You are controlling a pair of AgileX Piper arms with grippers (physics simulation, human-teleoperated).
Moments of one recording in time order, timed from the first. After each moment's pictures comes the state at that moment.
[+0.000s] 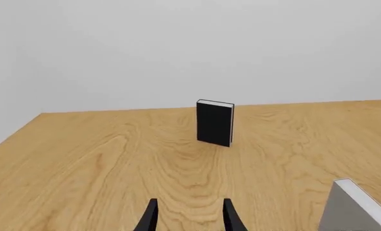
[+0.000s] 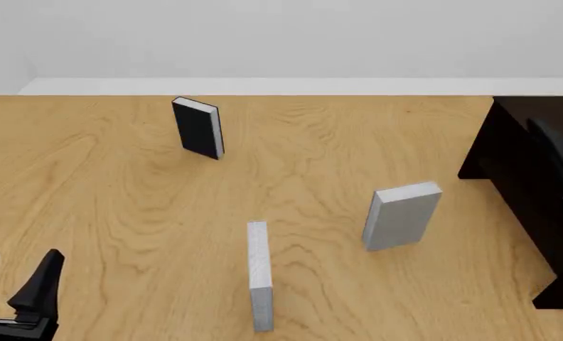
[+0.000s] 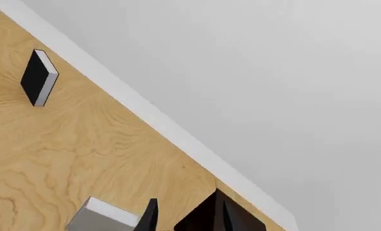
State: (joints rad) left arm -0.04 0.03 0.00 -0.01 0.03; right arm 0.22 0.53 -0.78 0.33 -0.65
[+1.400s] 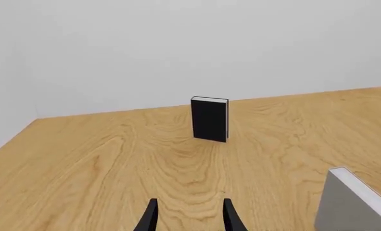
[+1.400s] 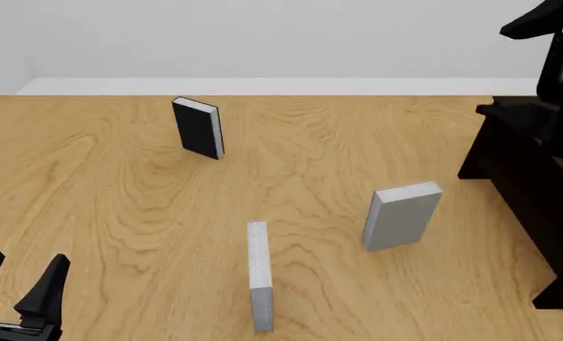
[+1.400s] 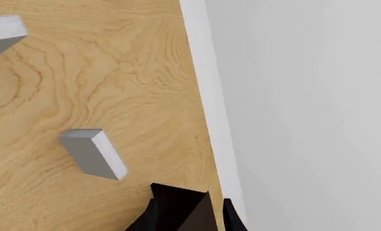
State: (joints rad) left arm -0.07 0.01 0.00 0.02 0.07; right arm 0.30 1.00 -1.35 0.94 -1.19
